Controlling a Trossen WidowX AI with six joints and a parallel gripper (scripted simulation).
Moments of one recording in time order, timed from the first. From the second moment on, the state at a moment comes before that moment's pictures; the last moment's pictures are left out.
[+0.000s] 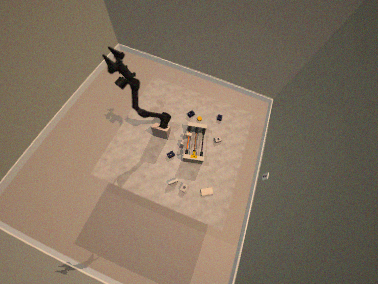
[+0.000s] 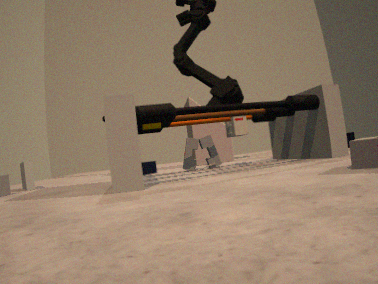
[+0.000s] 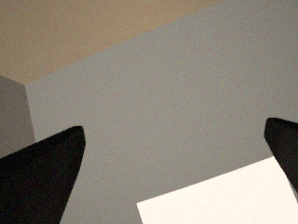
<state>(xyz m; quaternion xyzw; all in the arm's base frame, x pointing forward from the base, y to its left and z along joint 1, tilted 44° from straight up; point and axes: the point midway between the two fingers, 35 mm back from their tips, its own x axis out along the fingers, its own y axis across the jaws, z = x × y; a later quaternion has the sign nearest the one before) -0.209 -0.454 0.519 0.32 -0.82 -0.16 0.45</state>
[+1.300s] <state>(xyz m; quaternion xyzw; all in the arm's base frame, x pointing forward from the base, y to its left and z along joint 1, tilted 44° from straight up) 0.095 0.054 0.599 -0.05 -0.48 0.14 0.86</state>
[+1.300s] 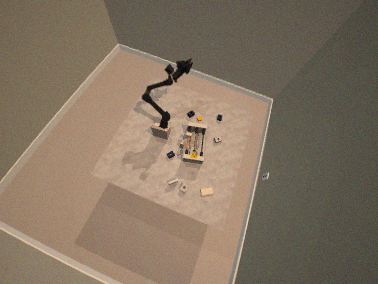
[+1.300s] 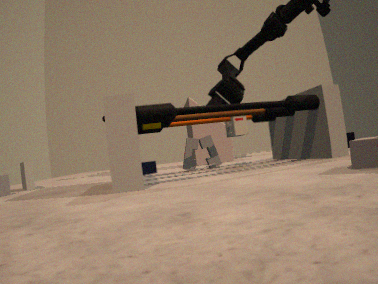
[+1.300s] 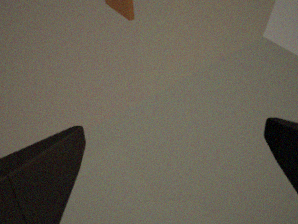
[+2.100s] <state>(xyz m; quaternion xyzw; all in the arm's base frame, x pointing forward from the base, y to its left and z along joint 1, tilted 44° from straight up) 0.318 0.002 0.320 0.00 -0.02 0.00 1.00</state>
